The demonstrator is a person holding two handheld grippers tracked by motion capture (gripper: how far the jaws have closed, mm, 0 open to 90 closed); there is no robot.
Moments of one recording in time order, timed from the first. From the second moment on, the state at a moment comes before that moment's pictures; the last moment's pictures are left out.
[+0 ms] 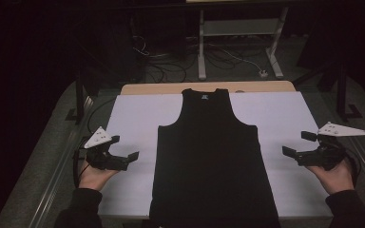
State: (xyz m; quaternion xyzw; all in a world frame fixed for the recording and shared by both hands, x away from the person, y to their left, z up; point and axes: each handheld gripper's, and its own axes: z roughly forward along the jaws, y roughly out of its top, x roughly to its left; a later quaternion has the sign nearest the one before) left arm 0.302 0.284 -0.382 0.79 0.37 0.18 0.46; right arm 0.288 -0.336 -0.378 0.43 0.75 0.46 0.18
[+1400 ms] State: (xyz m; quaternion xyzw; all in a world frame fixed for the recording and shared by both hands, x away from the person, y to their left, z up) left arm 0.362 0.266 -0.358 0.81 0.36 0.16 0.43; right arm 0.347 -0.341 -0.342 0.45 0.75 0.46 0.16
